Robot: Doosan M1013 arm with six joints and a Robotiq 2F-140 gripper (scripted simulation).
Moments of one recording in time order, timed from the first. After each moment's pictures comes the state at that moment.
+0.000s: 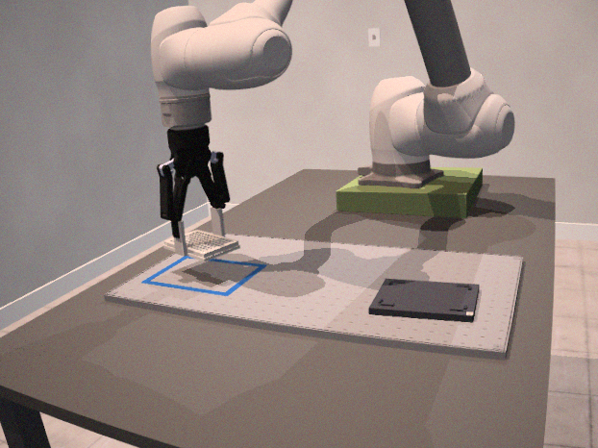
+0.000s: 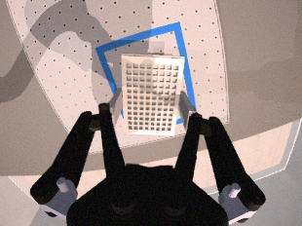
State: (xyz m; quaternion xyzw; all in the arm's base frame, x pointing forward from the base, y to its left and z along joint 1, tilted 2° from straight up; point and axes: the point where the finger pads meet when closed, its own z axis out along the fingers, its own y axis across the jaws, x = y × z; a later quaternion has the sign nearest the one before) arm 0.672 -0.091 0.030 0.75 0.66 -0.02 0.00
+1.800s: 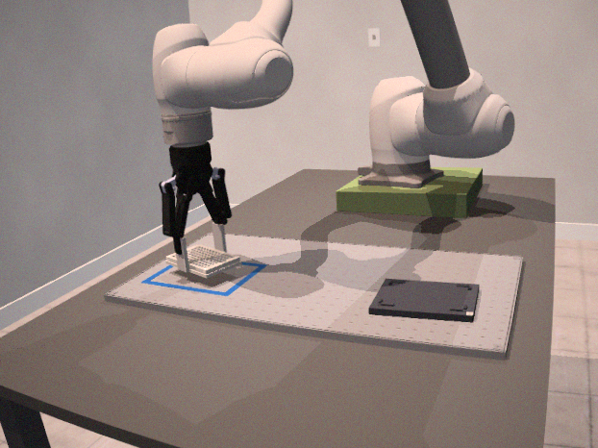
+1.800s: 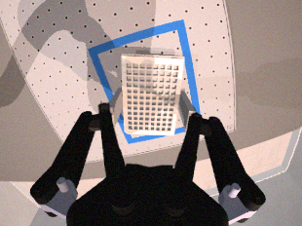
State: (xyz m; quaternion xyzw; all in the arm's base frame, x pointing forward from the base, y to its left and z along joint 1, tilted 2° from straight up) arm 0.671 -0.092 -0.001 0.75 0.66 -0.02 0.00
